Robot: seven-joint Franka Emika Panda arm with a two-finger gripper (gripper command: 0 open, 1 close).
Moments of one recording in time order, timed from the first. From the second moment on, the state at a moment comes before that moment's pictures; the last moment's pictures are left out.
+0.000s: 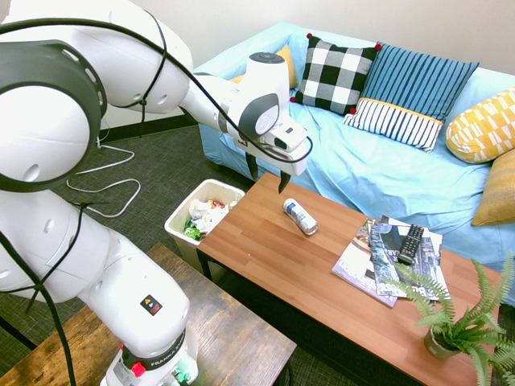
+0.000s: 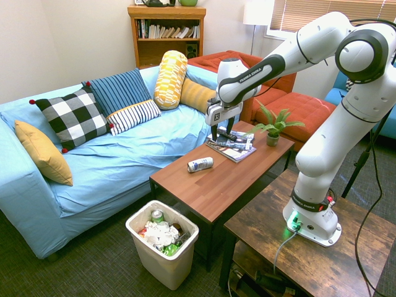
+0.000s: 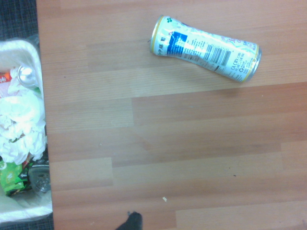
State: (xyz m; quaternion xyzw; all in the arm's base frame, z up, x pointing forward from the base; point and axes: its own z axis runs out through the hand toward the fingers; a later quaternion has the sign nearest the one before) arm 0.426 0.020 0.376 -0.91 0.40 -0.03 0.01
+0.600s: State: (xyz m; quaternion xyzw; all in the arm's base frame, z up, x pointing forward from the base) arm 0.471 -0.001 0.352 -0.94 0.34 -0.08 -0.02
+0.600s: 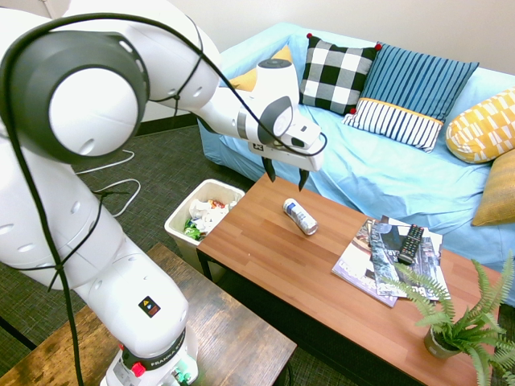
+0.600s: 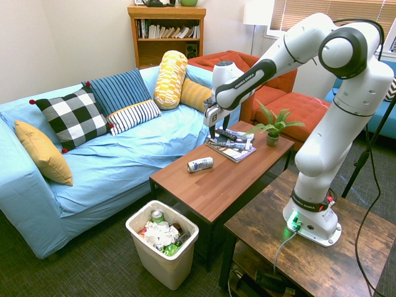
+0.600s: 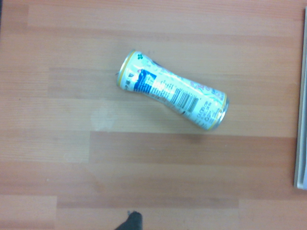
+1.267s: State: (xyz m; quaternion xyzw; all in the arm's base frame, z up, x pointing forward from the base) arm 0.527 -0.011 0.257 -0.96 0.25 -0.08 -0.05
